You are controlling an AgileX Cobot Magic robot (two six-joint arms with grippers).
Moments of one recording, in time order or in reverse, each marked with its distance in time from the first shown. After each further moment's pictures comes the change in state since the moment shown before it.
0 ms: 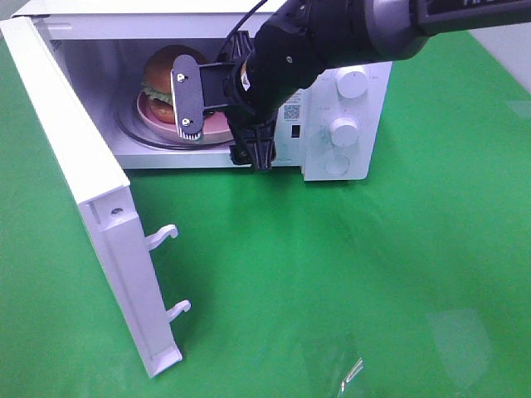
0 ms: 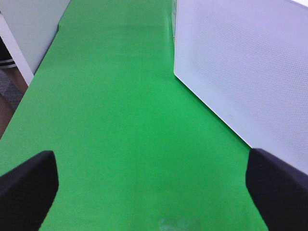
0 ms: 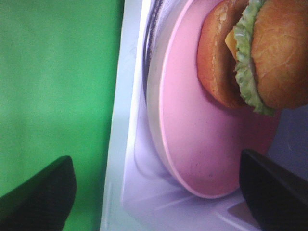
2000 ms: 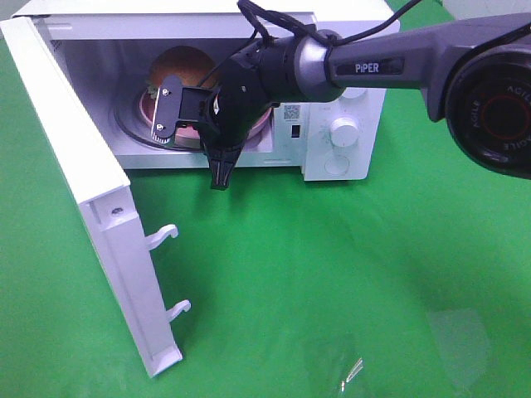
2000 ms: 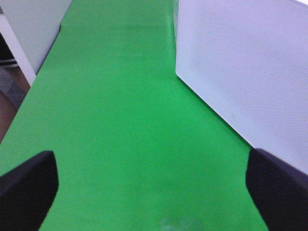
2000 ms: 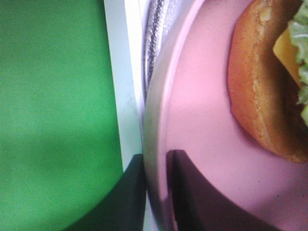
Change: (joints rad) left arm 0.000 0.000 0.000 0.008 0.000 0.000; right arm -0.022 0.300 -0.317 0.206 0.059 0.051
